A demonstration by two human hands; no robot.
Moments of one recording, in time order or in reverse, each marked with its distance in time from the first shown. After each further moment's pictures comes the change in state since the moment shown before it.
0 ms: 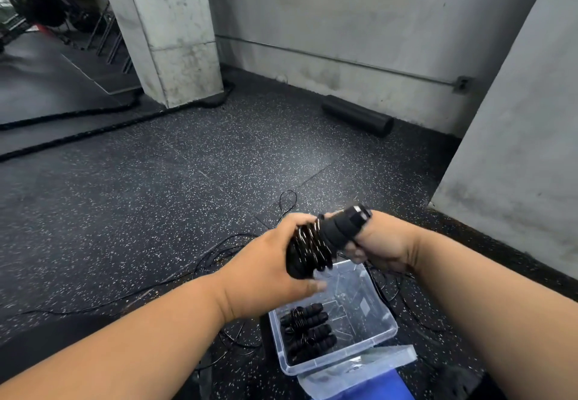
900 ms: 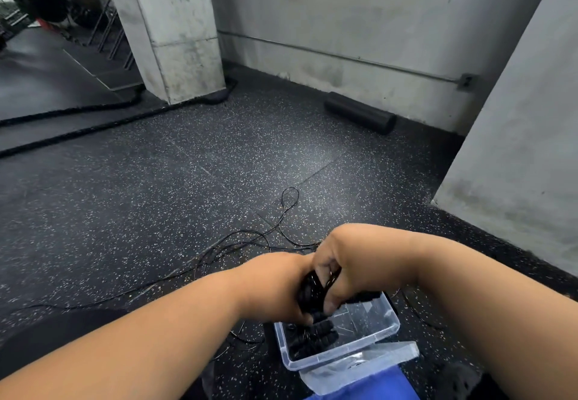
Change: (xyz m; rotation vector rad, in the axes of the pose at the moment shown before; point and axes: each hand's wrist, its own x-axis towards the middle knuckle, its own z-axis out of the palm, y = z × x) left_hand 0.008 -0.017 0.019 0.457 -0.349 -0.013; right_hand -0.028 -0.046 0.049 -1.075 -0.166 -0.047
